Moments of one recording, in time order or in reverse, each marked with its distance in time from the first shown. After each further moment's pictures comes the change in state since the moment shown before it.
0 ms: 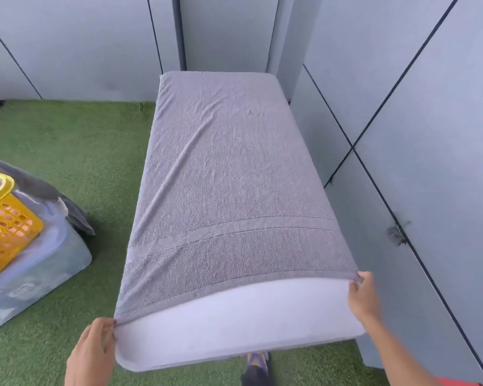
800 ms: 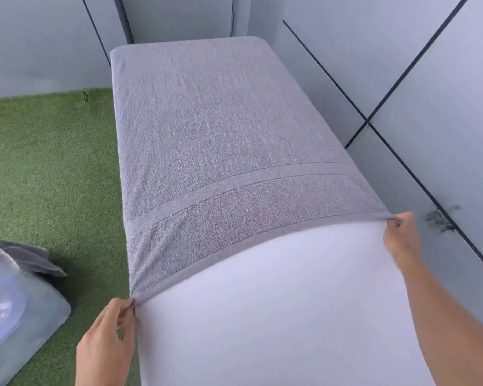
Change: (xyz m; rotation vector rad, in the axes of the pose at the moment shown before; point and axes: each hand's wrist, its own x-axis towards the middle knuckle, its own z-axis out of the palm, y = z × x) left_hand 0.248 0.054 0.034 -0.069 -0.077 0.377; right_hand 0.142 -0.156 0.072 0.024 0.337 0.216
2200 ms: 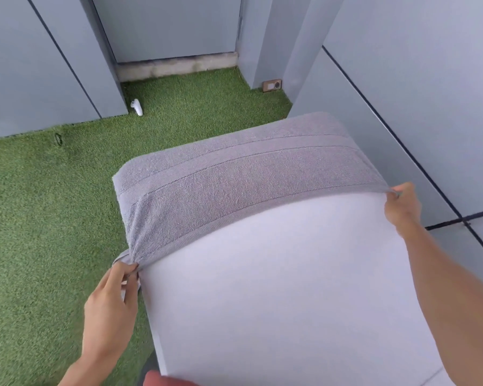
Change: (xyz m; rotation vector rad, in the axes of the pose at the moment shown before) left_hand 0.630 0.004 0.033 -0.073 -0.169 0.055; right_hand 0.249 -0.473 0.242 -0.020 -0.025 0.020
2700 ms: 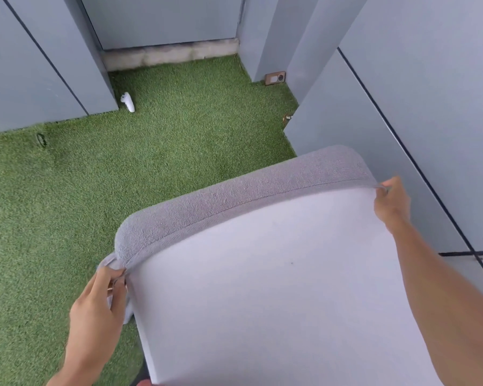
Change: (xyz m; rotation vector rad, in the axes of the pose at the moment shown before) left_hand 0.137 0.001 -0.019 0.030 -0.091 -0.058; right_hand 0.063 -0.125 0.050 -0.119 -0.034 -0.020
